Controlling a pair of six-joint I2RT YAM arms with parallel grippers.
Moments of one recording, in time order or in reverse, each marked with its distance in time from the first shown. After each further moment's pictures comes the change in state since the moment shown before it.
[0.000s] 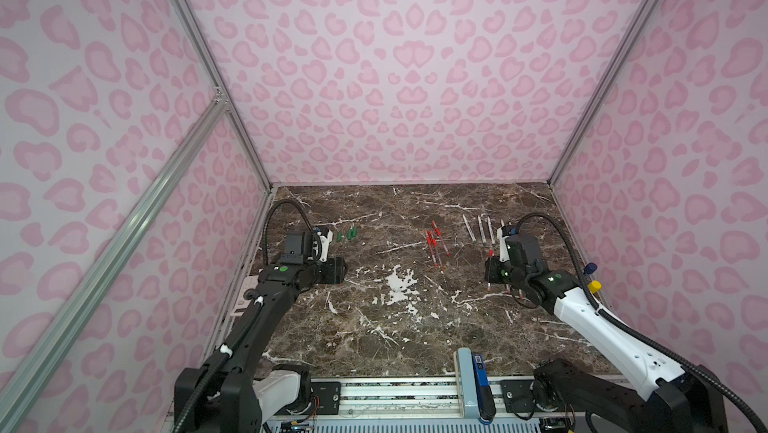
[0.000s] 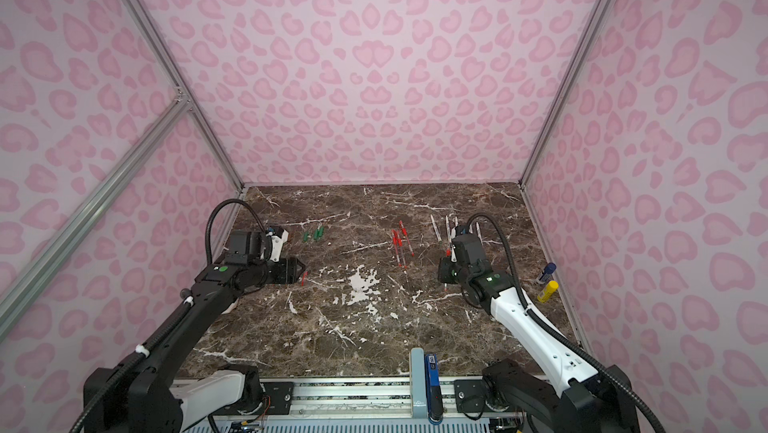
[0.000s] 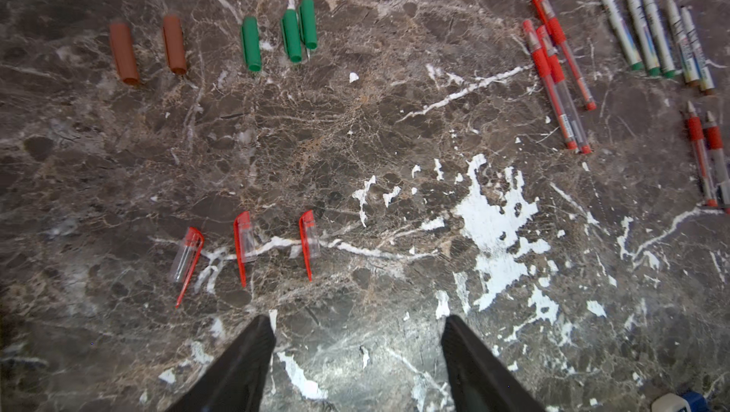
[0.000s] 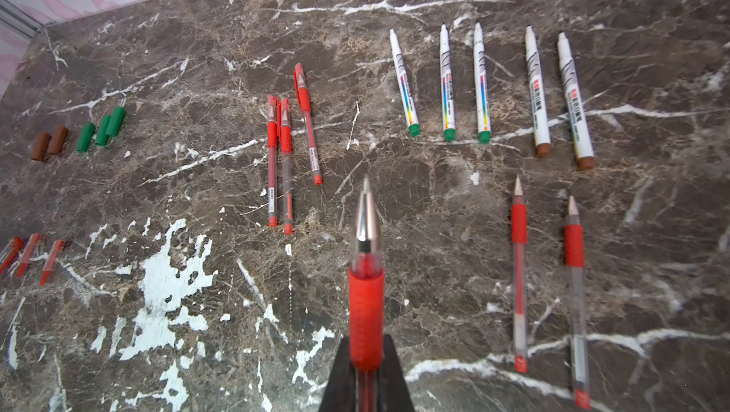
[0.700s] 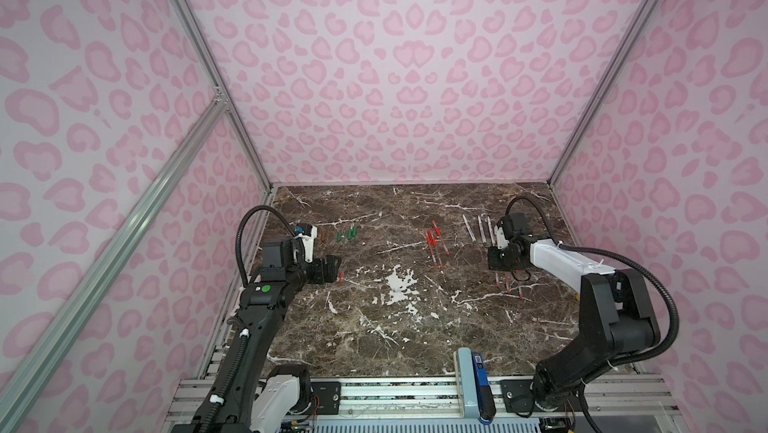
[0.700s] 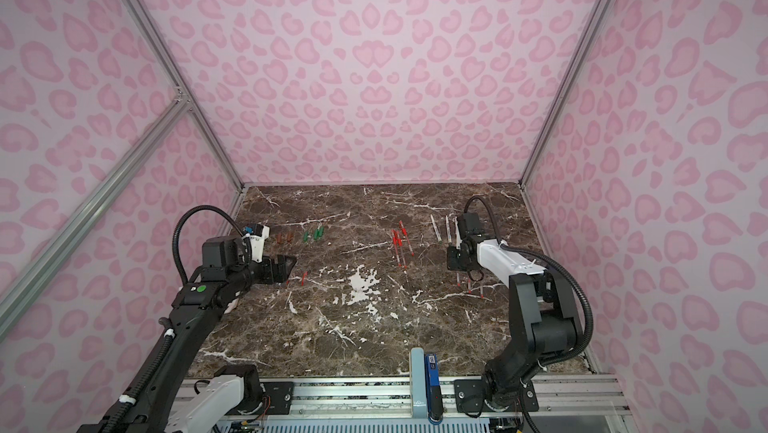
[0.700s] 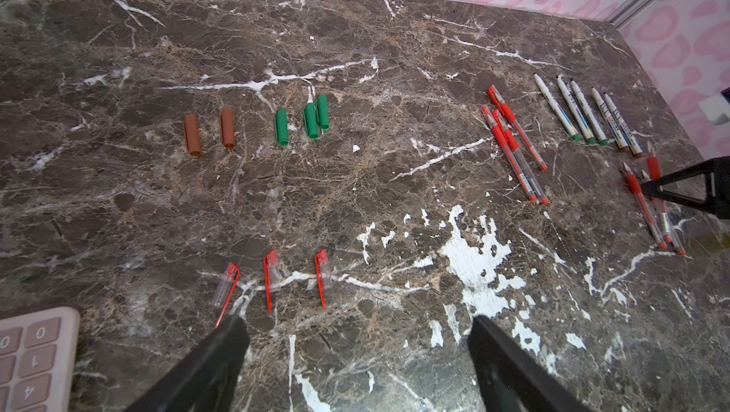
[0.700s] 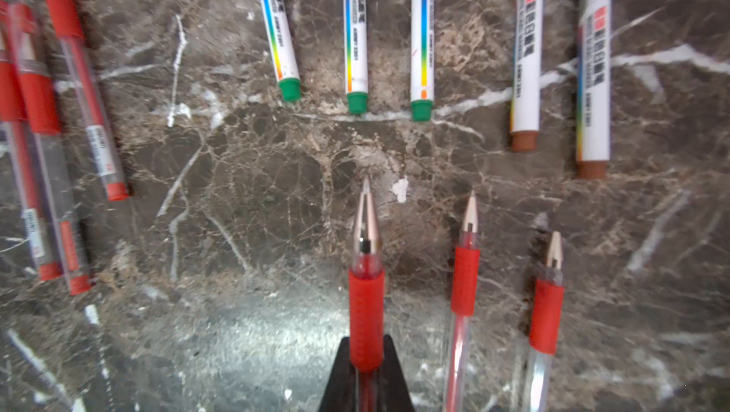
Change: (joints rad) left arm 0.101 -0.147 -0.023 0.051 0.076 0.024; right arm -0.197 0.541 0.237 -0.069 -0.064 -0.188
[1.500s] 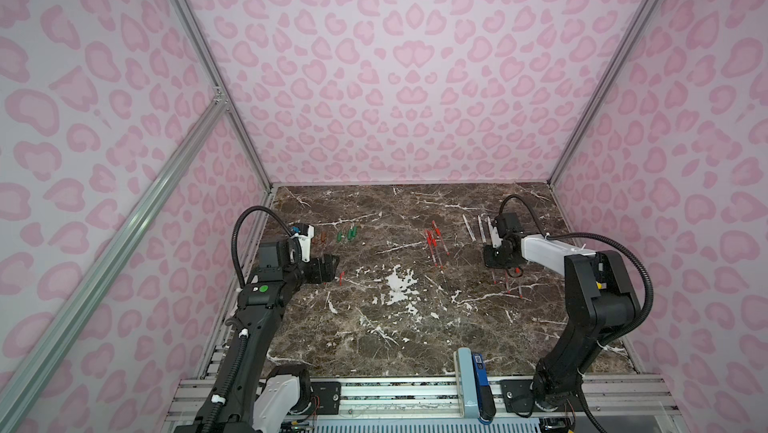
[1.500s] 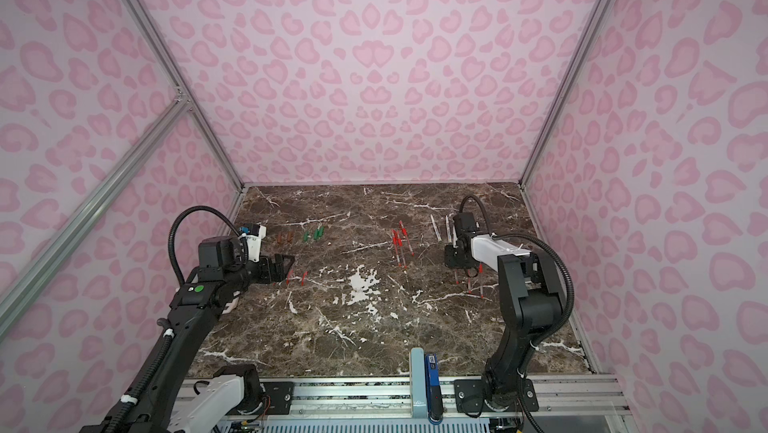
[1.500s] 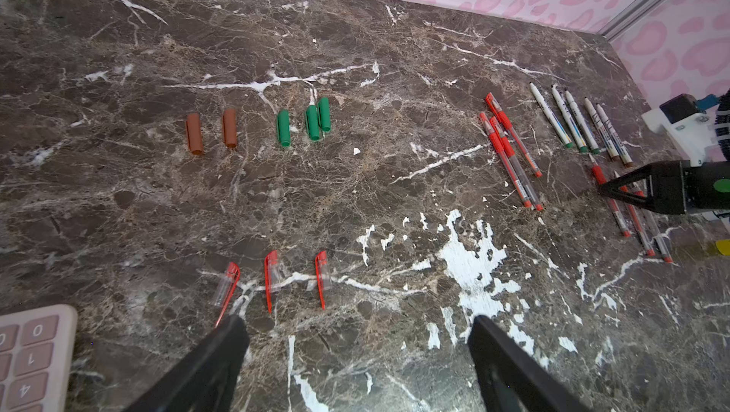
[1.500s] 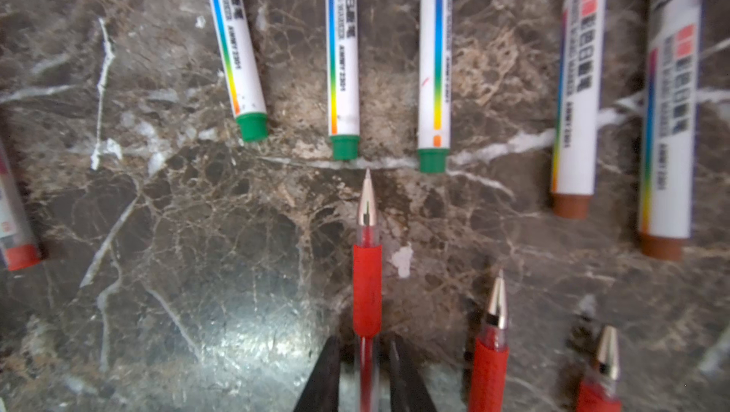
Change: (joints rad) left arm 0.038 -0.001 0.000 0.001 0.030 -0.008; right arm -0.004 0.111 0.033 0.062 0.026 -0.015
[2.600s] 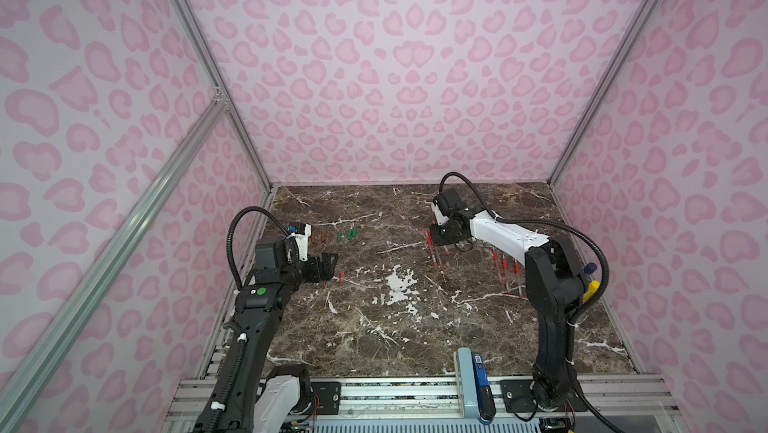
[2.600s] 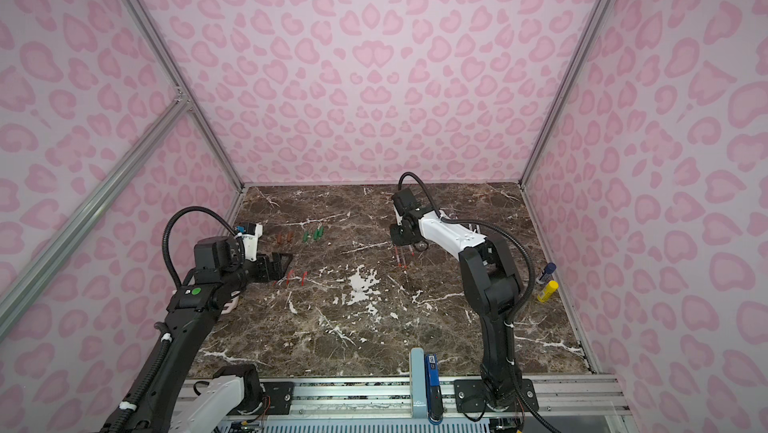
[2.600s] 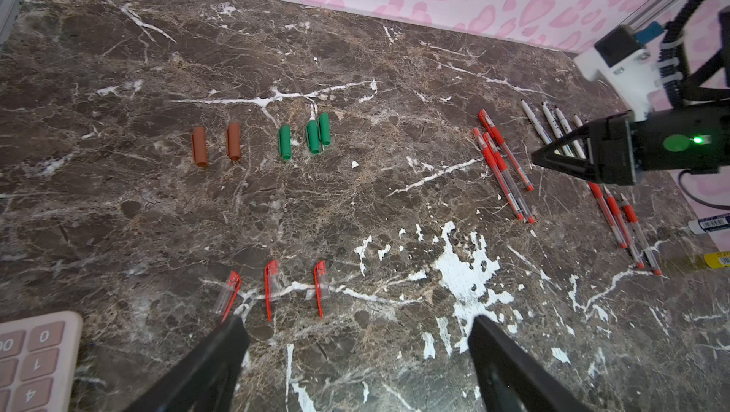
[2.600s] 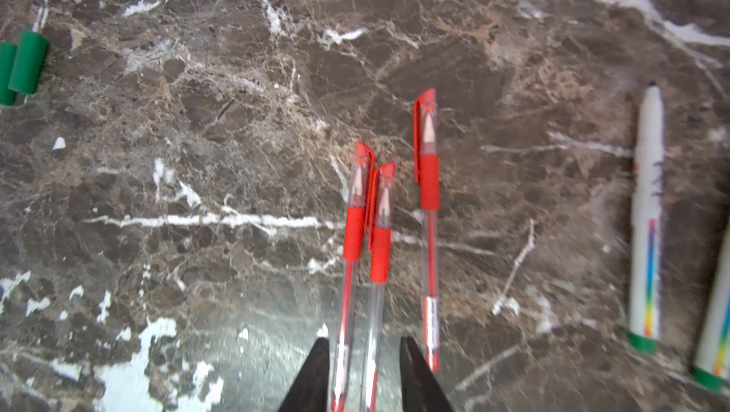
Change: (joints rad) left arm 0.013 -0.021 0.001 0.015 0.014 -0.017; right arm 0.361 0.297 0.576 -0.175 -0.009 0.068
